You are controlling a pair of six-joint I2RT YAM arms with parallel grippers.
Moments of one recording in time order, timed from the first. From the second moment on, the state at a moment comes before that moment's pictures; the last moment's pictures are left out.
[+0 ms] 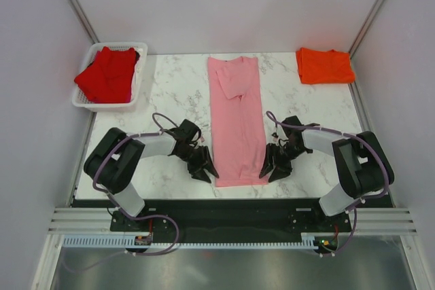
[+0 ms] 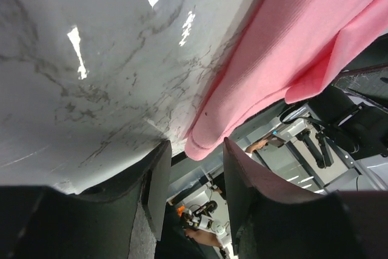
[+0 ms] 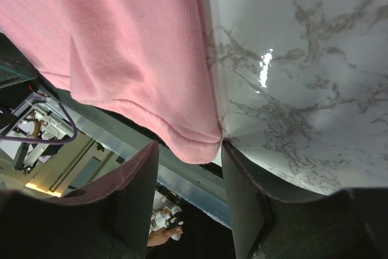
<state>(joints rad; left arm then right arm) -0.55 1.67 0.73 -0.36 0.64 -0.87 0.30 1.59 0.71 -0.64 -0.62 0.46</state>
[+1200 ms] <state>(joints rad) -0.55 1.60 0.87 -0.46 0.47 -0.77 0.31 1.49 0.82 -0.62 -0.59 0.42</state>
